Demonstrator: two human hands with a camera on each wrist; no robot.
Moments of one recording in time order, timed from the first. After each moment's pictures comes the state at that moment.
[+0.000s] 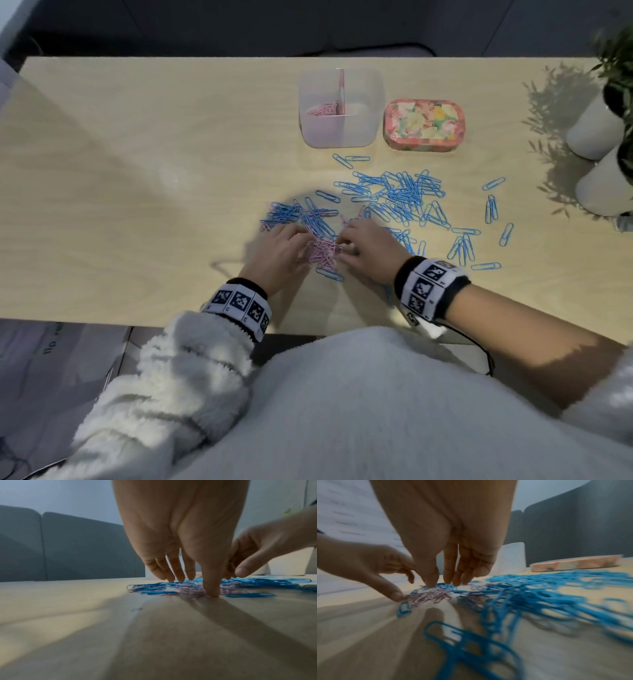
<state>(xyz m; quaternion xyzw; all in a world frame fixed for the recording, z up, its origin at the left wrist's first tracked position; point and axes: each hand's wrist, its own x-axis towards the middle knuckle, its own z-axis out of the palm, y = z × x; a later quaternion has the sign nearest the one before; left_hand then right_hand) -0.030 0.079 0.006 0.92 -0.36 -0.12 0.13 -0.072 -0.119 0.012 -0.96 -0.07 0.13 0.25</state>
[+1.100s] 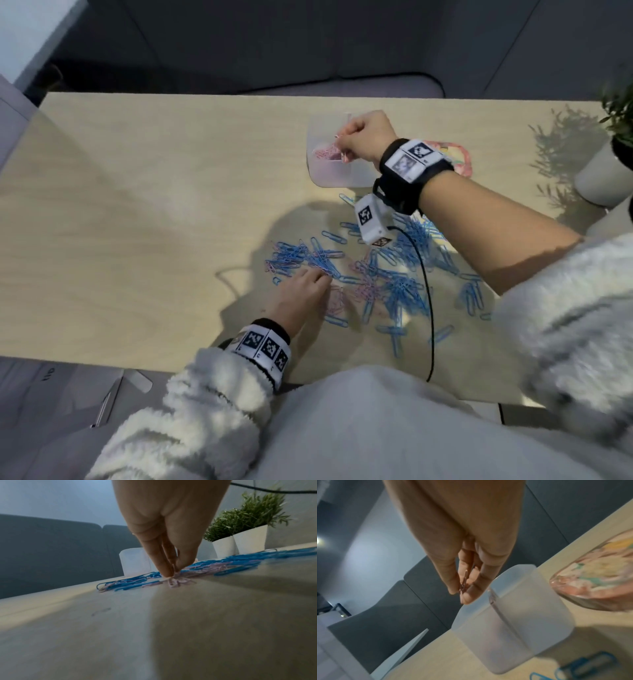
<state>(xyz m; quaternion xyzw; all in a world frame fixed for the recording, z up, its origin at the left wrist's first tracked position) -0.026 0.051 -0.004 0.91 -0.39 -0.04 0.09 0.138 -0.152 0.084 -0.82 0.18 0.03 0.55</state>
